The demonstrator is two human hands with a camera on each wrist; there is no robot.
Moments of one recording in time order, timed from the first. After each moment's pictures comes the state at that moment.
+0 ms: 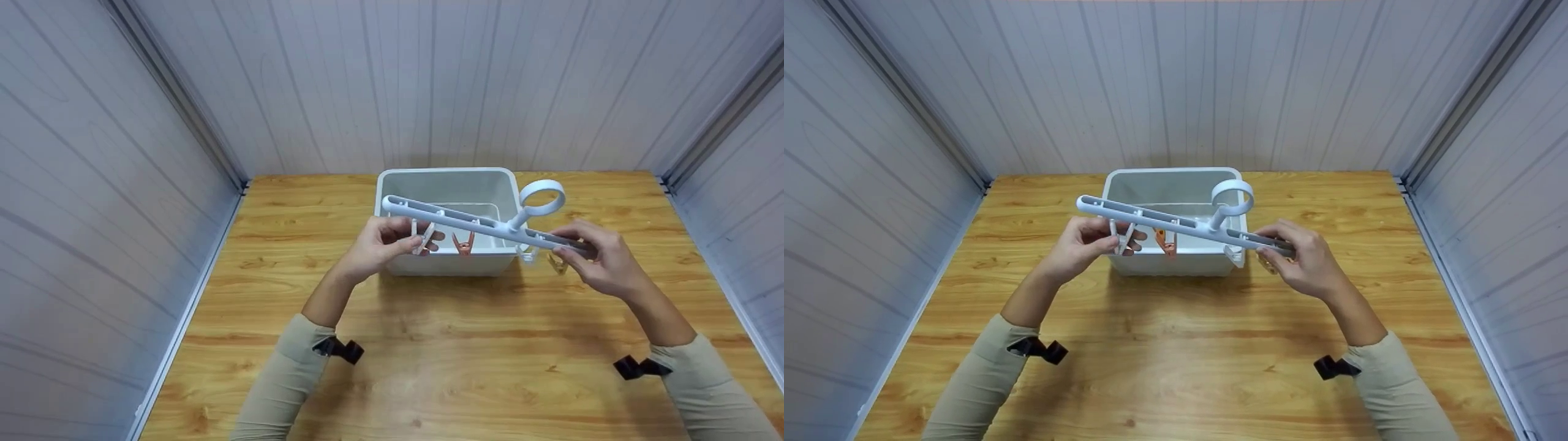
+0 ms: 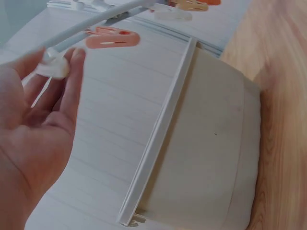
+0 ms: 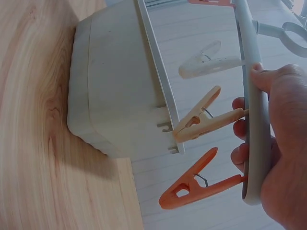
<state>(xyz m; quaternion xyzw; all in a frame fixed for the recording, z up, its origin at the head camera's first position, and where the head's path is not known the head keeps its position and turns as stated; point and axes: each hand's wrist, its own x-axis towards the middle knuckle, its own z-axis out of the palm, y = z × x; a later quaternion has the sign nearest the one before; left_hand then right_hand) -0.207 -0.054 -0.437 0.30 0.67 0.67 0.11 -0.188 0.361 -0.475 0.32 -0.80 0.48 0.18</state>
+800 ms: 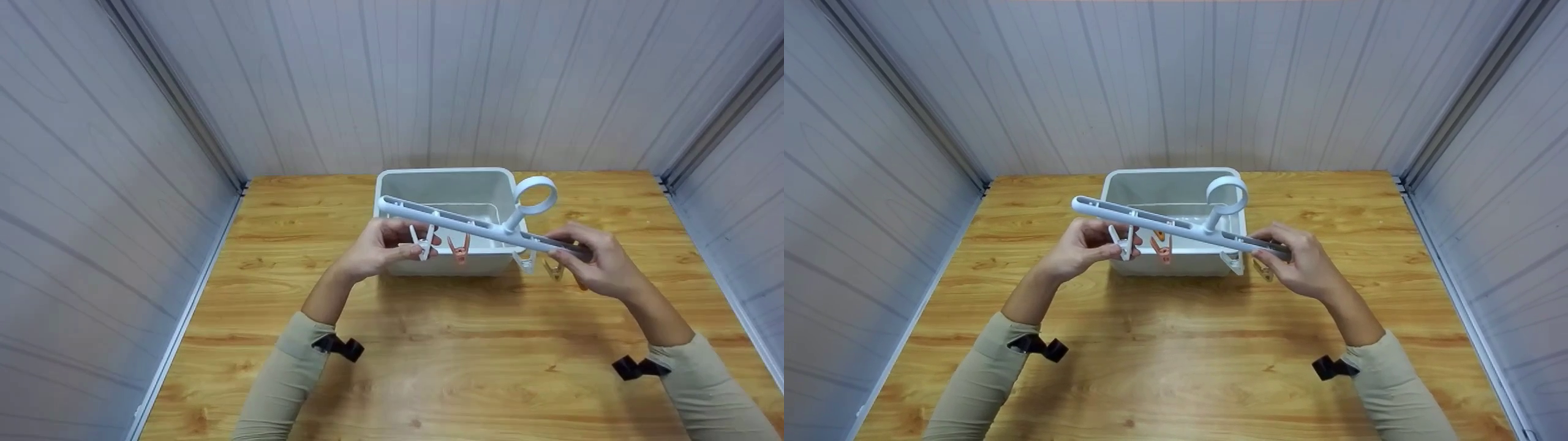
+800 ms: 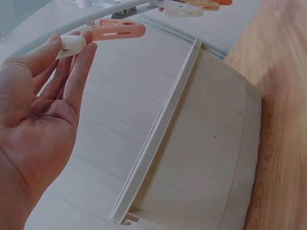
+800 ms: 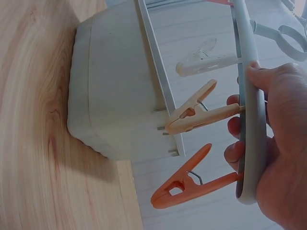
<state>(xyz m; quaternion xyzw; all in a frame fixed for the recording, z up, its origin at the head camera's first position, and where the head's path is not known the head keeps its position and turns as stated) -0.211 -0.053 -0.437 0.28 0.71 0.63 0.13 -0.189 0.365 -0.473 0.35 -0.79 0.48 0.15</state>
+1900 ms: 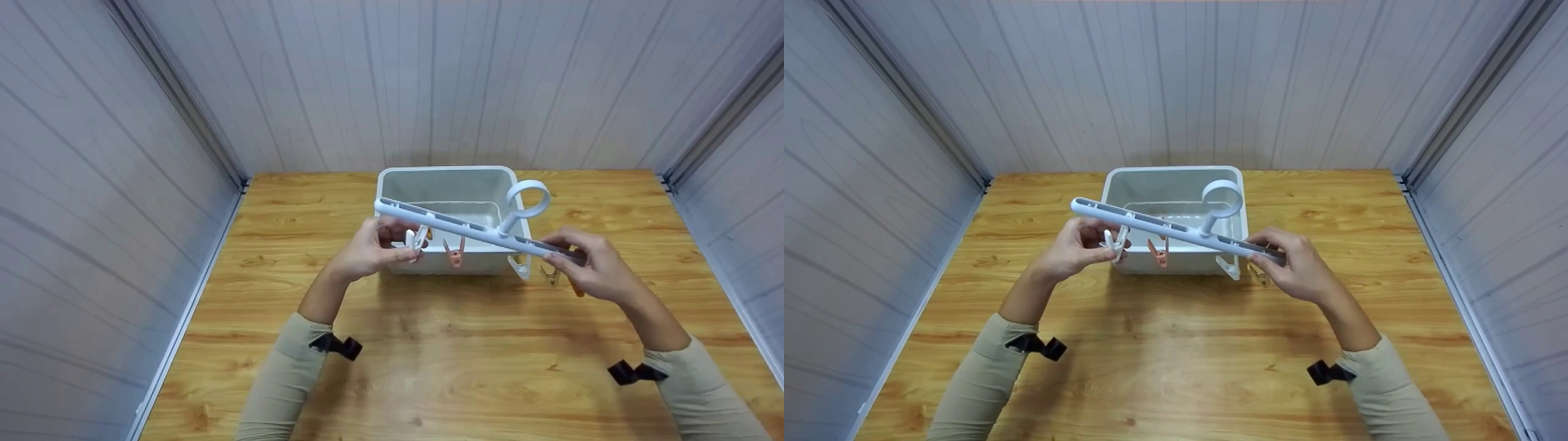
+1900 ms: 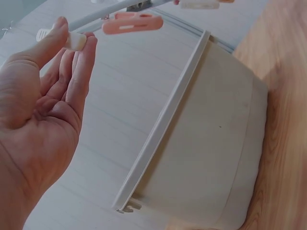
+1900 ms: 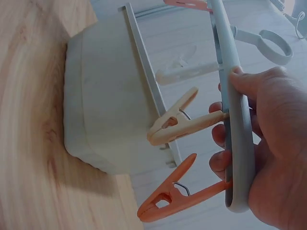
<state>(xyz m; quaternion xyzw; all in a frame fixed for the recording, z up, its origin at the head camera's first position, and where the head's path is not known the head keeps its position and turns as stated) -0.212 -0.064 -0.442 0.28 0.71 0.64 0.13 -0.182 0.356 -0.473 0.31 -0.81 0.49 0.09</state>
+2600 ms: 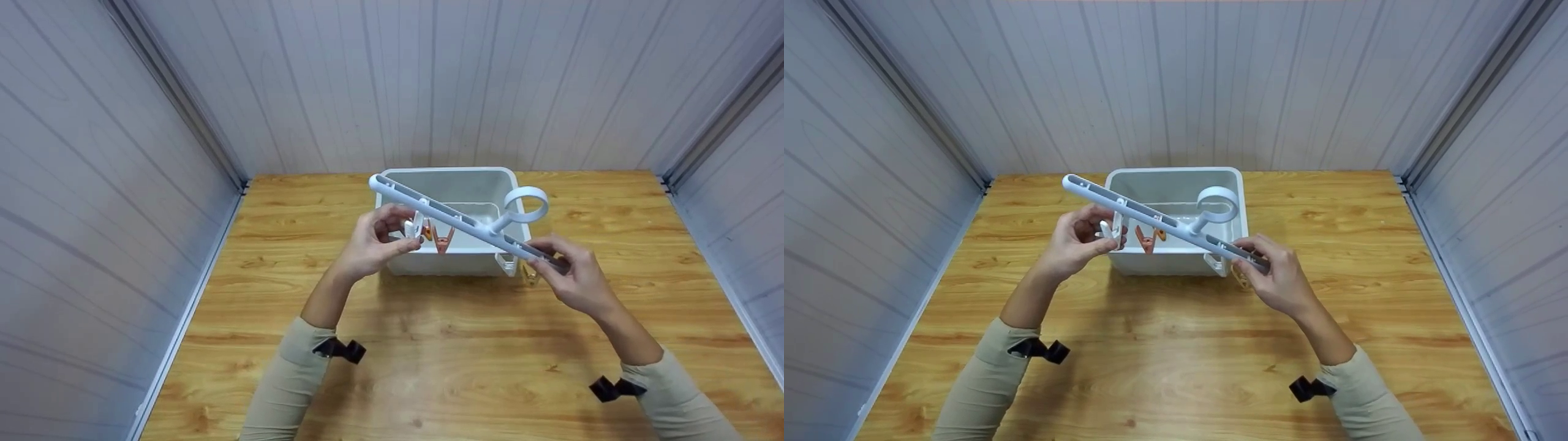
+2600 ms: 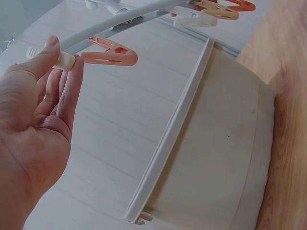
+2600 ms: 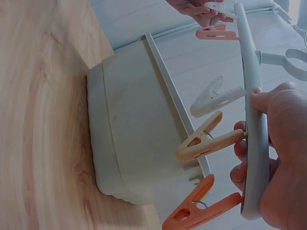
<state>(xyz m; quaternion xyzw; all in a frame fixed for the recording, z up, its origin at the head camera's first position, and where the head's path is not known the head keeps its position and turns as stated) -0.209 -0.057 -0.435 0.28 0.73 0.62 0.00 -0.170 0.321 -0.491 0.24 -0.80 0.53 0.15</state>
